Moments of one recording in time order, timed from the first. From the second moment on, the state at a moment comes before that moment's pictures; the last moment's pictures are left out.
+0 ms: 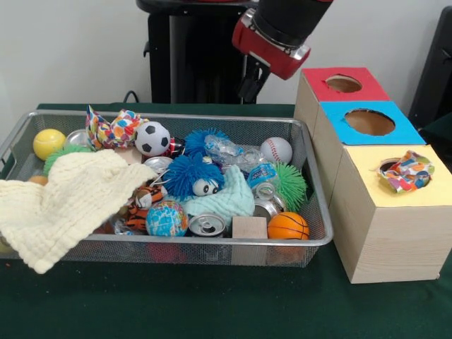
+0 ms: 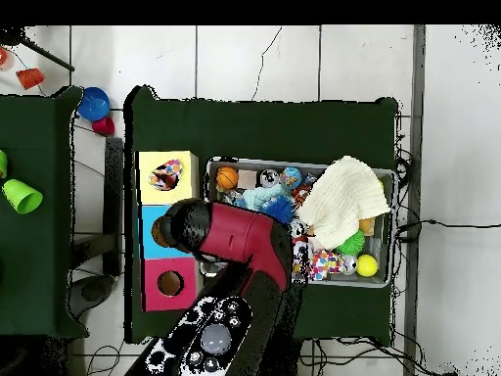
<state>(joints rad) 0.25 -0.46 -0.59 1.52 0.23 0.81 1.97</state>
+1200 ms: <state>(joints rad) 0.03 -0.45 -0.59 1.59 0.02 0.39 1.97</state>
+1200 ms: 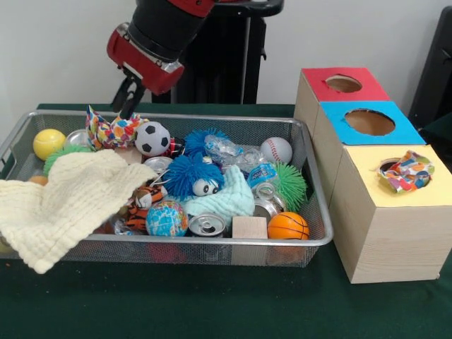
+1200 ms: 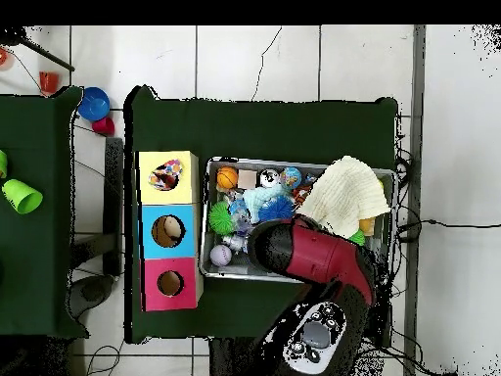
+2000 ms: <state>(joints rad) 0.01 -0.40 -0.59 1.59 0.02 0.44 1.97</state>
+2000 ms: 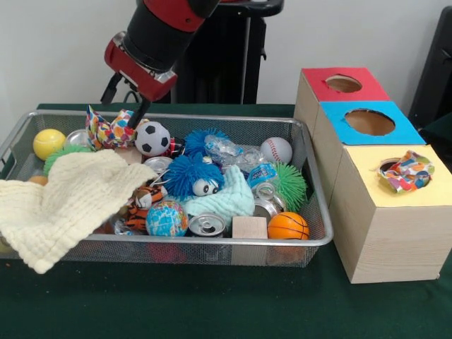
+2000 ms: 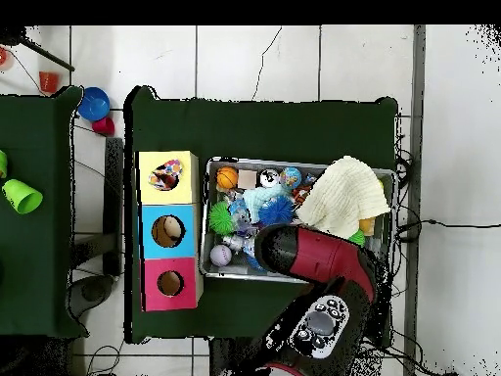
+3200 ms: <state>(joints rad) -0.04 -0.24 -0.57 1.59 0.02 0.37 1.97</state>
